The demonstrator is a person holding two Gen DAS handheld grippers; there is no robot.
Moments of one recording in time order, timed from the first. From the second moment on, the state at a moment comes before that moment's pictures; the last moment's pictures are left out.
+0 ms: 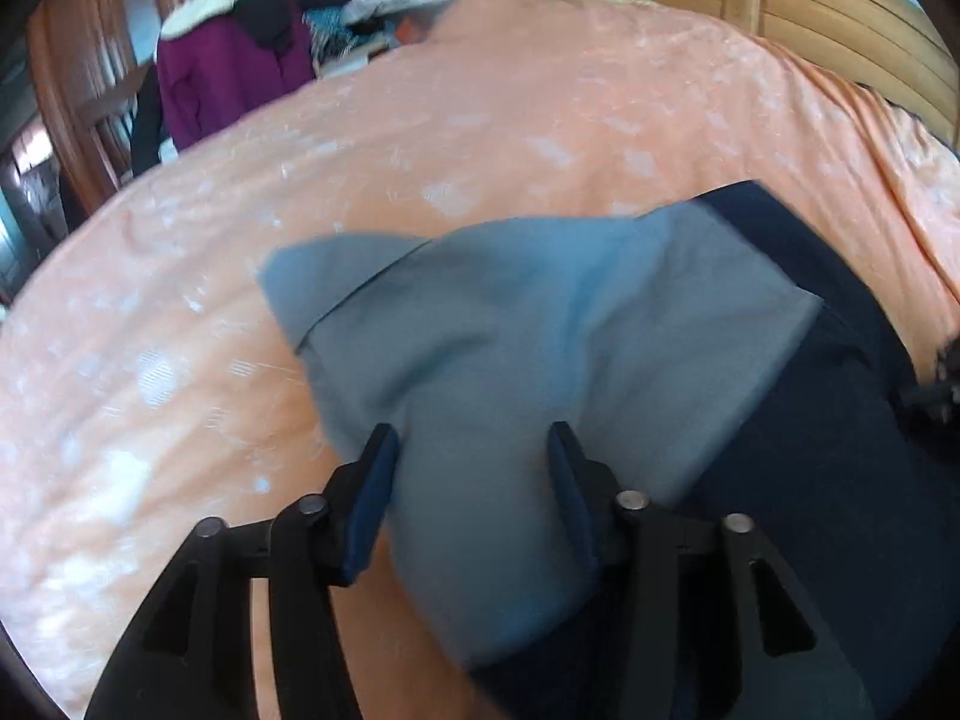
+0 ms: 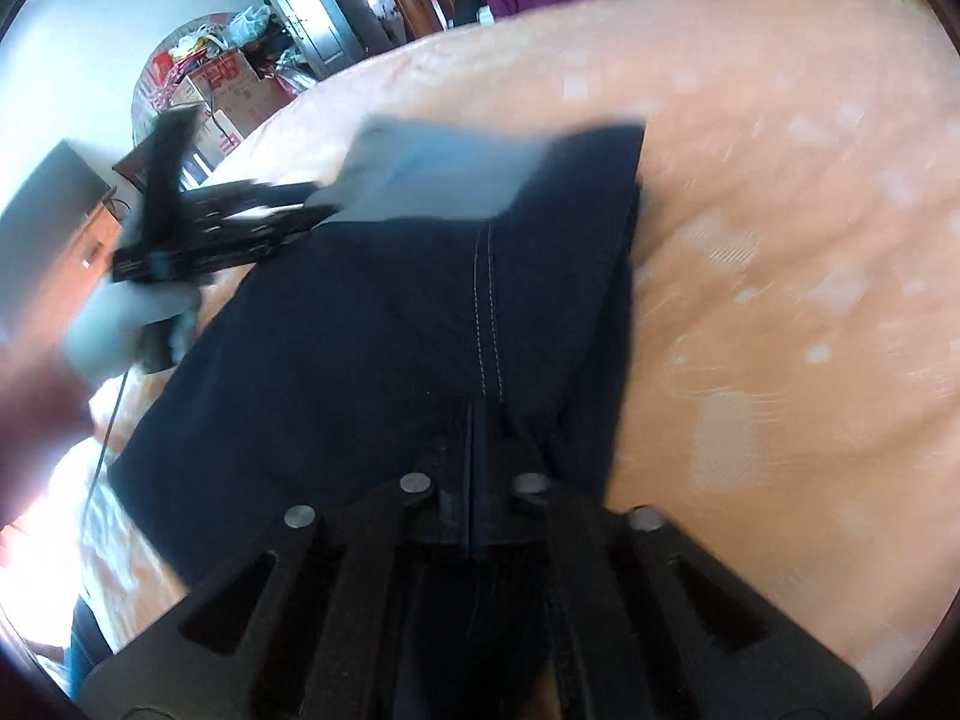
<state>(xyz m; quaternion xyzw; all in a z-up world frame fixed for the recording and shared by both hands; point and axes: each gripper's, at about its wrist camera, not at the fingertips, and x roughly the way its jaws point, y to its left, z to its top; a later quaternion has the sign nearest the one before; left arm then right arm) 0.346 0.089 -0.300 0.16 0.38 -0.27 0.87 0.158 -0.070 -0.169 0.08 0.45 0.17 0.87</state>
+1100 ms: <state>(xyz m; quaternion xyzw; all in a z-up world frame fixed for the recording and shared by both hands) 0.073 0.121 -0.252 0.11 0.35 -0.40 0.84 0.069 -0.015 -0.119 0.04 0.42 0.24 0.87</state>
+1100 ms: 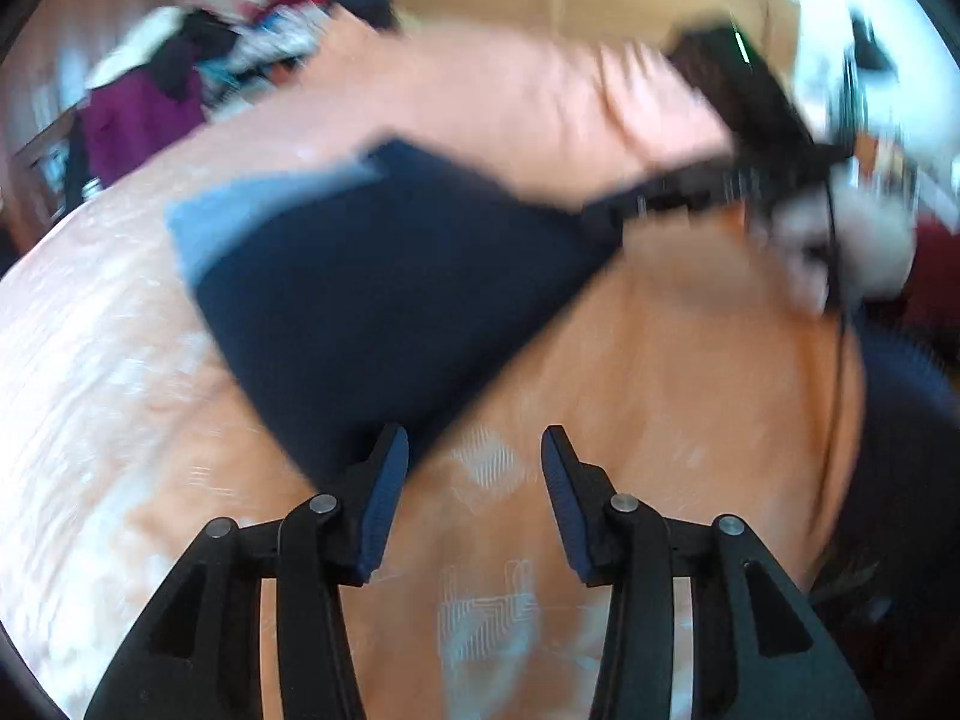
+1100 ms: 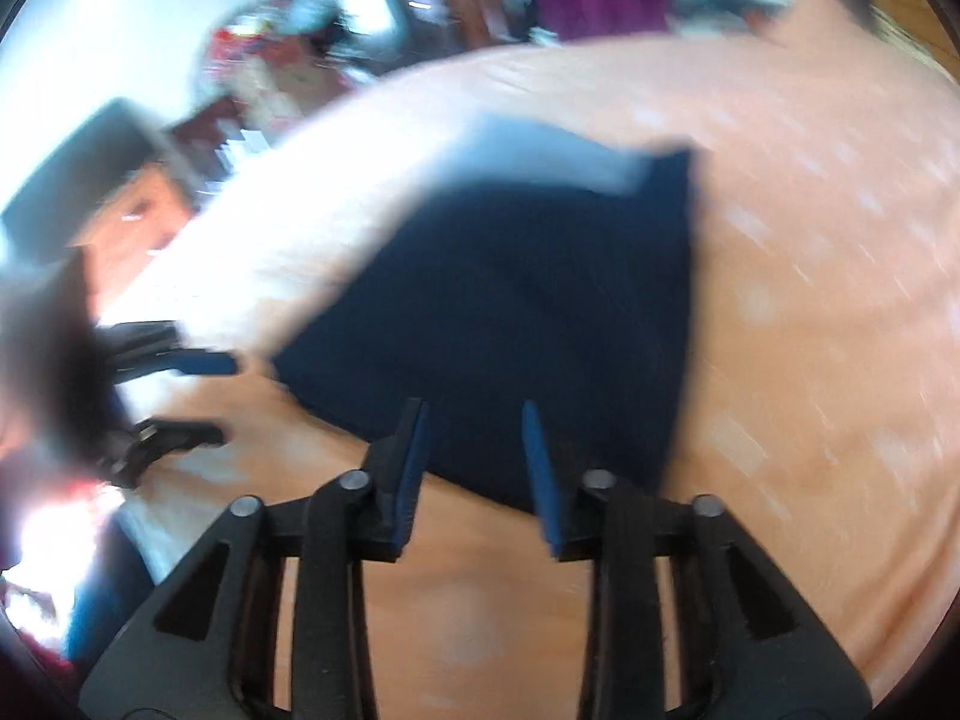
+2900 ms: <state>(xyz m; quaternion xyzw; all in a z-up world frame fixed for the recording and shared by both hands) 0.123 0.163 -0.327 0.01 0.50 -0.06 0.86 0.033 -0.118 -0.201 0.01 0.52 -0.05 0.86</state>
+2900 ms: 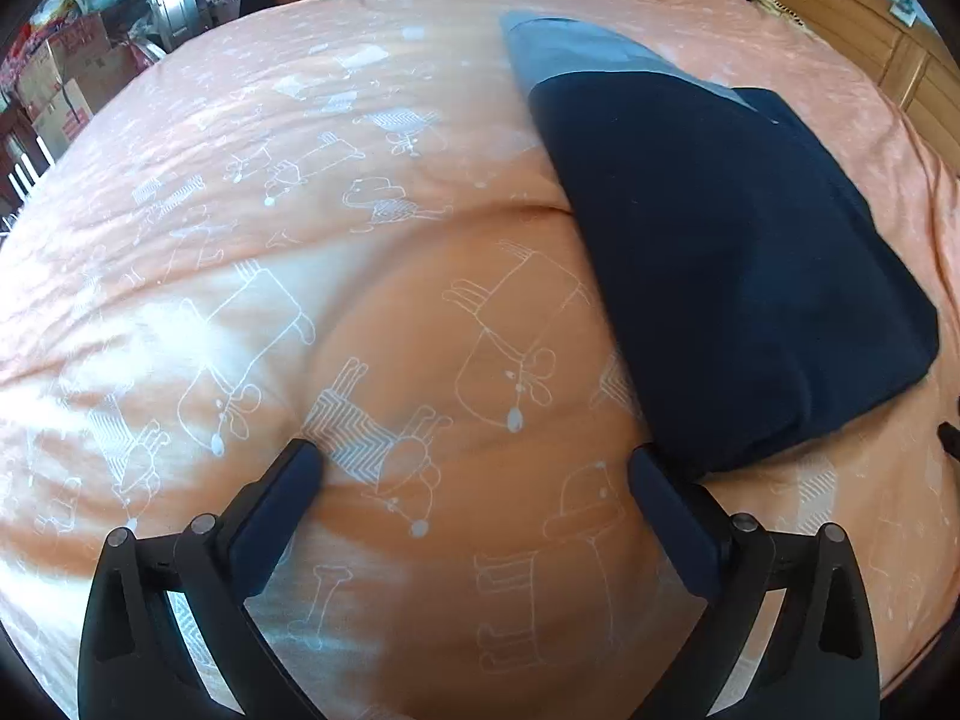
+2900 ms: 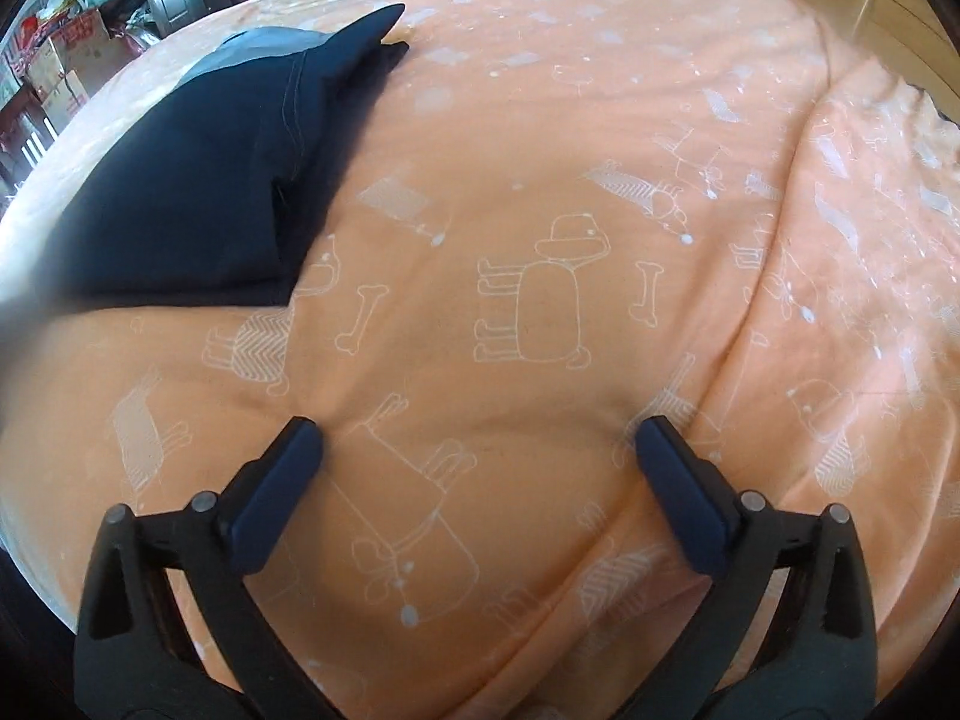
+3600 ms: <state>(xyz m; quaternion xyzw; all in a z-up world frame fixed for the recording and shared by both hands) 0.109 0.170 -0.334 0.00 0.45 -0.06 0.89 0.037 -0.125 -0.210 0.03 0.48 -0.04 0.88</state>
